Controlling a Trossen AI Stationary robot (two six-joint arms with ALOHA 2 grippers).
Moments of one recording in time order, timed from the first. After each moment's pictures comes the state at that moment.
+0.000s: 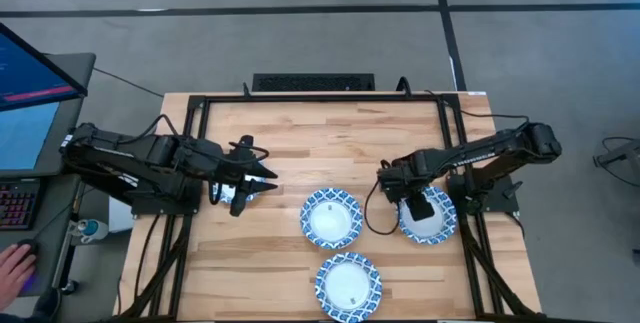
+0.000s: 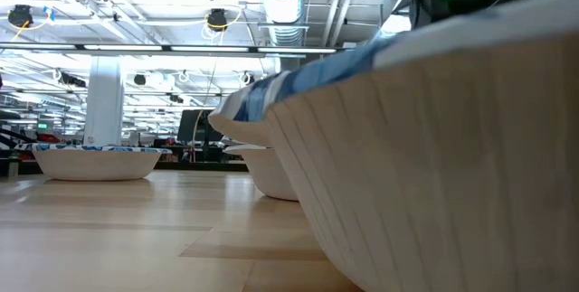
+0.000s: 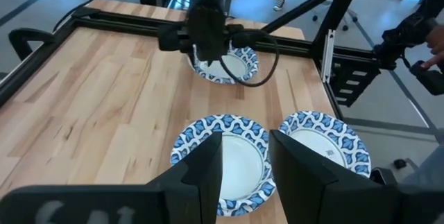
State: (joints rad) left arm -0.21 0.99 1.04 -0.47 -0.14 -0.25; right arm 0.08 1.43 0.83 -1.03 -0.04 -0.24
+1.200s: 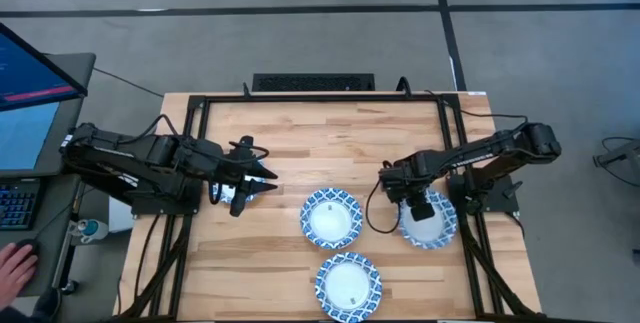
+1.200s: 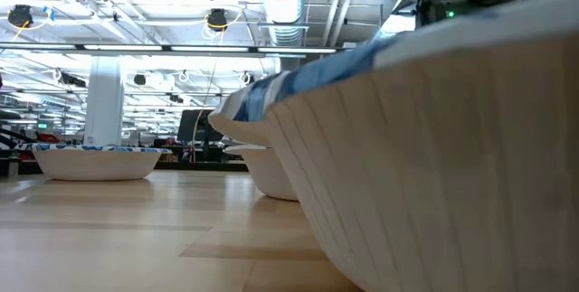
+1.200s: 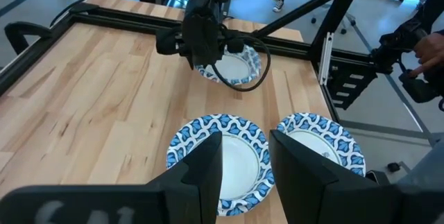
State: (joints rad) left arm -0.21 0.99 1.04 -0.46 -0.14 -0.28; right arm 0.06 1.43 0.75 -0.94 -0.05 -0.24
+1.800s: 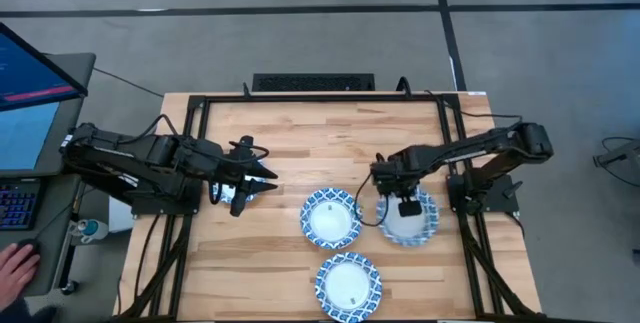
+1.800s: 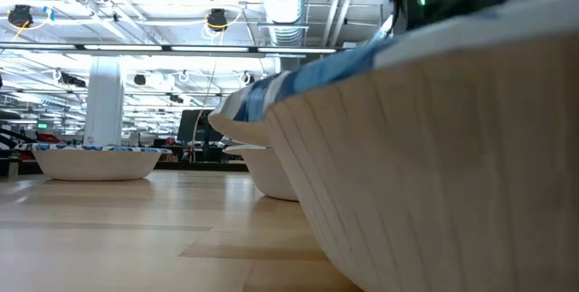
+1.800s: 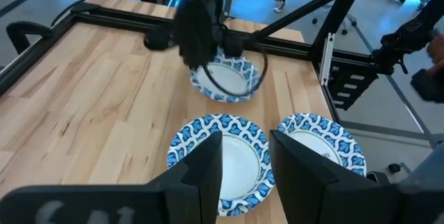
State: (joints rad) left arm -0.21 0.99 1.04 -0.47 -0.14 -0.28; right arm 0.02 1.48 0.88 -0.98 -0.04 -0.15
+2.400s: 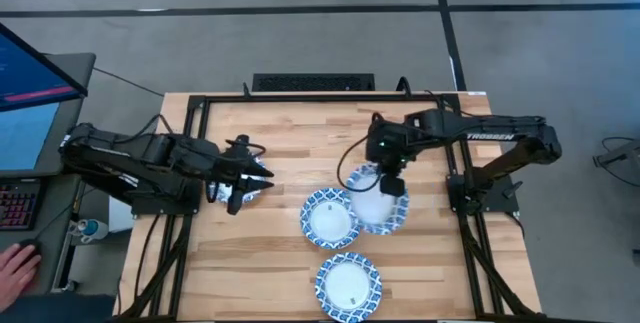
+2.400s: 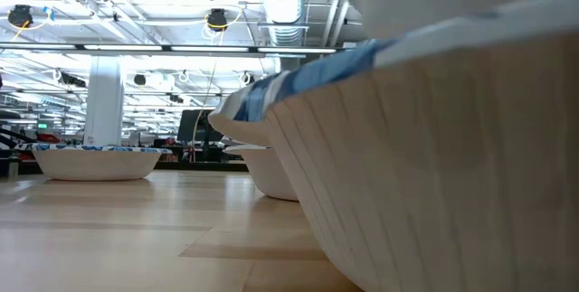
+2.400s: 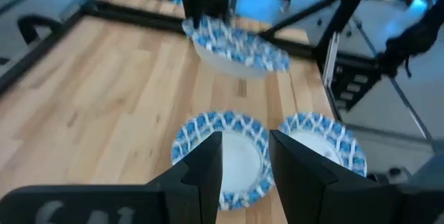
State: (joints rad) left arm -0.21 0.97 1.04 -0.50 -0.16 -0.31; right arm -0.06 1.42 1.36 -1.13 -0.13 0.03
